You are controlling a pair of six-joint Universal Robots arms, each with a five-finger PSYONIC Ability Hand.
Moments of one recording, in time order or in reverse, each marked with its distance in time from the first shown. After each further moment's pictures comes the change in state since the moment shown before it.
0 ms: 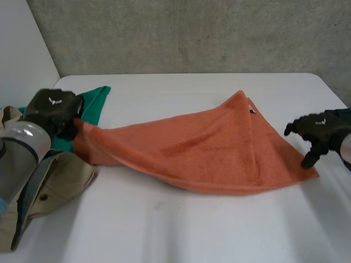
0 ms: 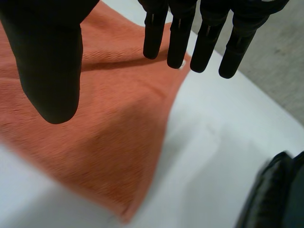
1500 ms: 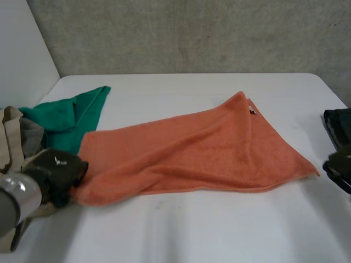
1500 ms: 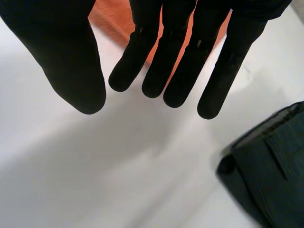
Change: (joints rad) left arm 0.022 0.140 -0.204 -0.374 0.040 0.233; right arm -0.206 -0.248 0.140 0.466 0.010 -0.571; left_hand 0.000 0.000 0.001 0.000 0.000; right_hand 0.722 0.734 0.742 0.754 0.413
